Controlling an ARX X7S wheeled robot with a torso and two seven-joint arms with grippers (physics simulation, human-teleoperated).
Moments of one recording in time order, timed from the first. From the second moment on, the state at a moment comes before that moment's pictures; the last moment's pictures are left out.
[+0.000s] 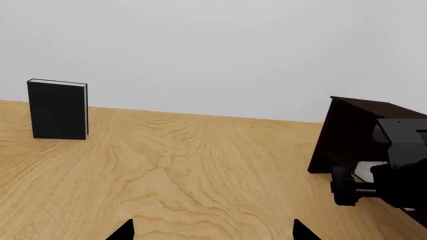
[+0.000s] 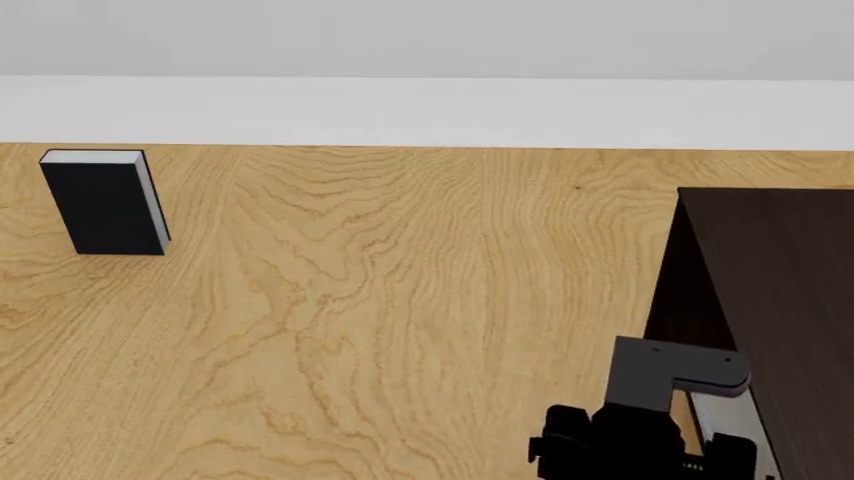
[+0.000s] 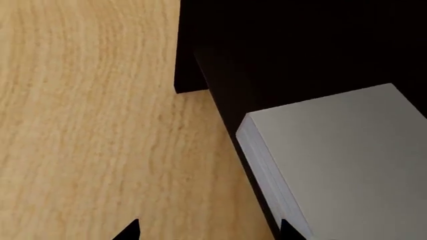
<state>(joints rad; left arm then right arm) 0.40 -0.57 0.34 0.65 -0.50 0.00 -0.34 1.05 0.52 -1.50 0.51 1.65 0.14 0.95</state>
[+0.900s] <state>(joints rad) 0.40 -0.57 0.36 0.64 -0.49 0.02 -0.35 1.15 0.61 -1.48 0.06 1.53 0.18 1.02</state>
